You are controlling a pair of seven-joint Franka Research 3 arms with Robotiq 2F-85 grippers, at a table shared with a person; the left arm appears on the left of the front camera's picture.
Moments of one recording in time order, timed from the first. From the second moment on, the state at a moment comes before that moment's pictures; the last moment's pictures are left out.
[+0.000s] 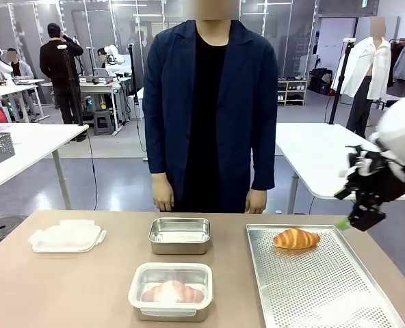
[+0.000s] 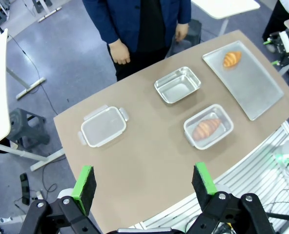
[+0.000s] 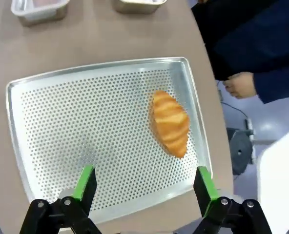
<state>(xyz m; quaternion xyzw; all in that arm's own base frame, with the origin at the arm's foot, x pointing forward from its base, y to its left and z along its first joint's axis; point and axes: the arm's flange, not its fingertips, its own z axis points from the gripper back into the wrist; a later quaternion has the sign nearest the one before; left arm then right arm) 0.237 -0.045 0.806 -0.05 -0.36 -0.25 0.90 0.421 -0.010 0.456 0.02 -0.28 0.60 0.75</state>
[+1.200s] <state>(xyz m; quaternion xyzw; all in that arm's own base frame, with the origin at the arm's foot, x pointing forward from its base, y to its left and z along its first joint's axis) 0.237 -0.045 0.806 -0.05 -0.36 -0.25 0.90 0.518 0.030 0.408 -0.02 -0.18 0.66 0.73</state>
